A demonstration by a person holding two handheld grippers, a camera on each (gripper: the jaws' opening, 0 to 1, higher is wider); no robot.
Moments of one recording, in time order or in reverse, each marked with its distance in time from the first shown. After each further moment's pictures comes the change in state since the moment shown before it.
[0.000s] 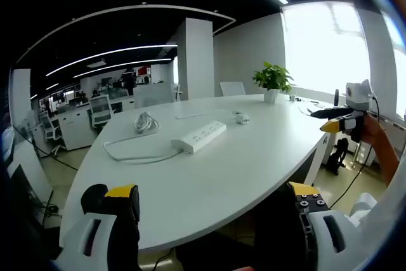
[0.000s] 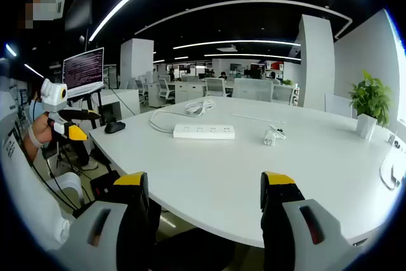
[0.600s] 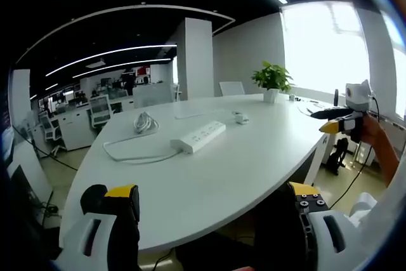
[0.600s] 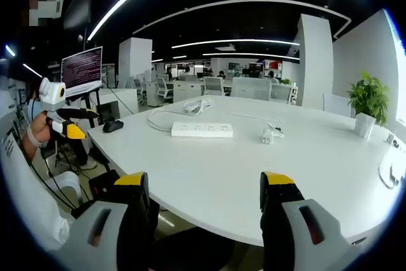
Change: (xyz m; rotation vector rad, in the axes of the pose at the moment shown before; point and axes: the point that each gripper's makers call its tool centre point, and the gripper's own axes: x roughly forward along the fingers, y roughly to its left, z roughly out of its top) left arm 0.001 0.000 0.001 -0.001 -0.002 -0.001; right arm 0.000 -0.003 -0.004 -0.002 0.010 -0.013
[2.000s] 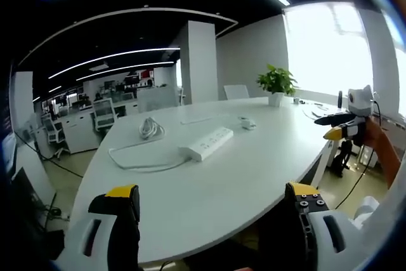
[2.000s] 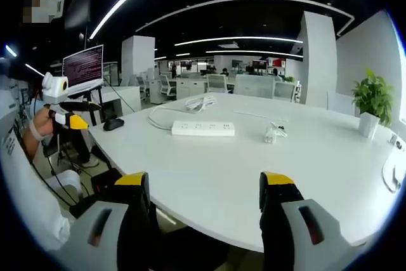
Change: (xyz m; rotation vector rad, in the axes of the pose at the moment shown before) left arm 0.006 0.019 0.019 0.007 -0.022 0.027; right arm 0.013 -0.004 0.003 -0.004 0.015 0.027
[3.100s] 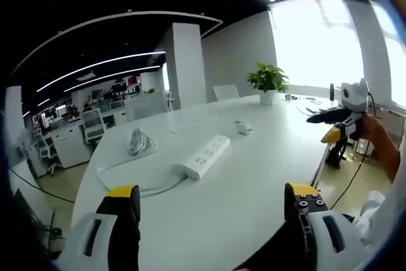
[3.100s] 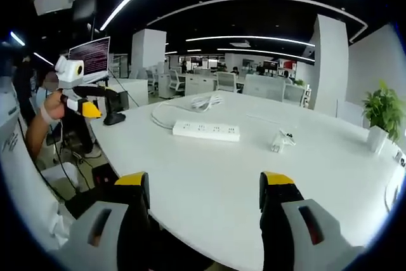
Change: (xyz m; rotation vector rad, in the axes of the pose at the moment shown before) left arm 0.055 0.002 0.029 0.087 0.007 -0.075; right arm 0.036 -0.008 0.008 -0.068 0.026 0.066
